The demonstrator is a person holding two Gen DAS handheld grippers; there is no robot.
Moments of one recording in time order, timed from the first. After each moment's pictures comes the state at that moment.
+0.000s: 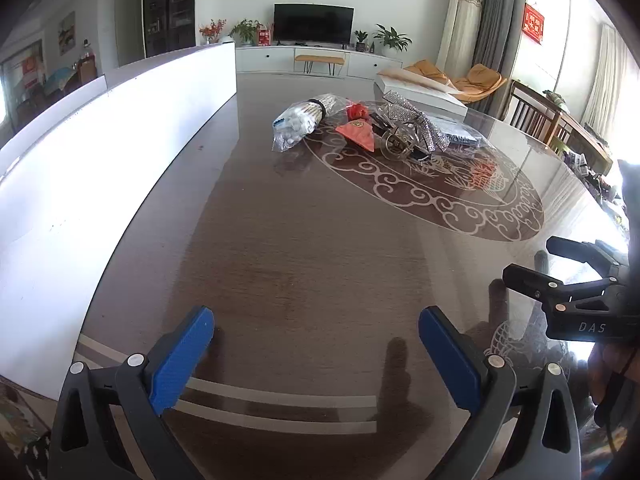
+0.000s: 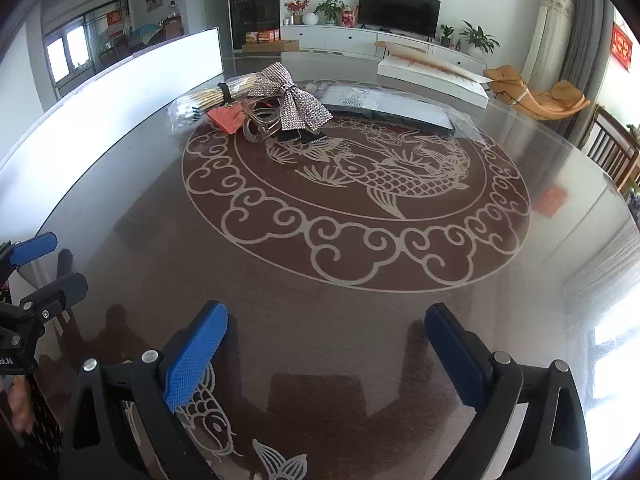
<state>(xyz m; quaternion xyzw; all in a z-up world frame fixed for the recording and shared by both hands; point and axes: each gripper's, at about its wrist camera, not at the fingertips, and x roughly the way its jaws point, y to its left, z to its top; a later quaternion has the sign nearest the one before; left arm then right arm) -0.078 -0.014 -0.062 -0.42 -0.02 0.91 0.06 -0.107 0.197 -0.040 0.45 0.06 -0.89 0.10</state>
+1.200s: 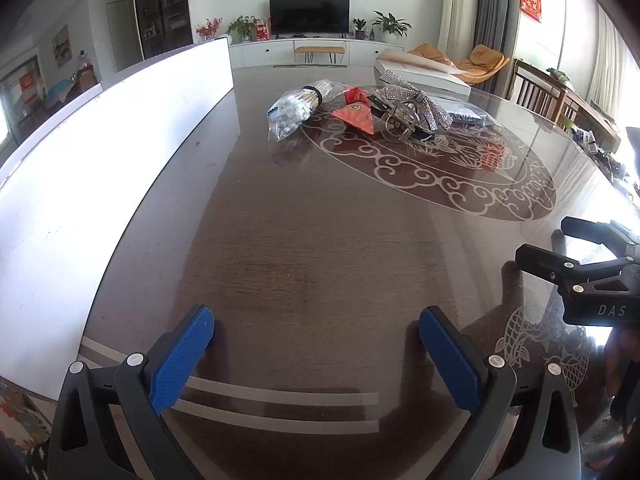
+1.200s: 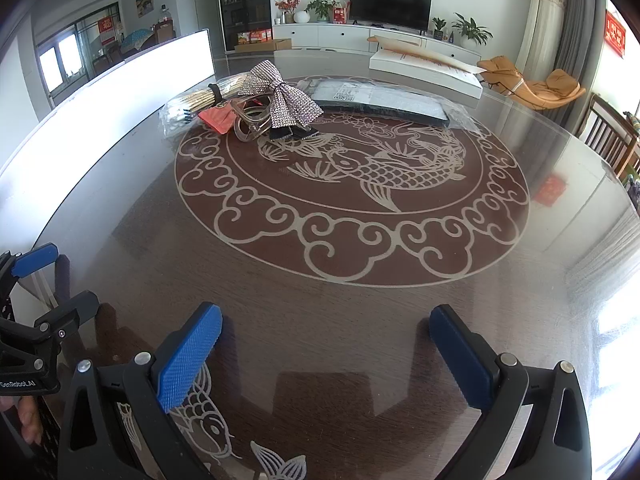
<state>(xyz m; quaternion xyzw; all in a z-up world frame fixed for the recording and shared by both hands) -0.079 -0.005 -0.065 -0.43 0.02 0.90 0.04 -0.106 0.197 -0.040 0.45 0.05 -0.89 0.09</state>
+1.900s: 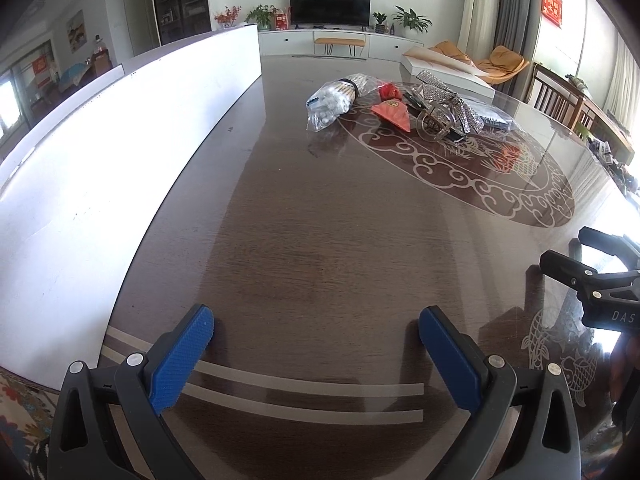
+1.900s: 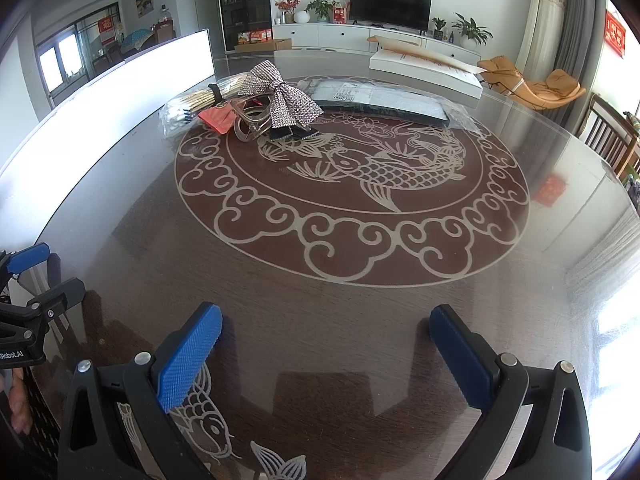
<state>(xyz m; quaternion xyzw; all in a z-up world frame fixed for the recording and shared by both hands) -0.077 -0.026 -0.064 -0.44 0.01 0.90 0.01 -0.106 0.197 -0.040 0.45 0.05 -0.89 0.09</state>
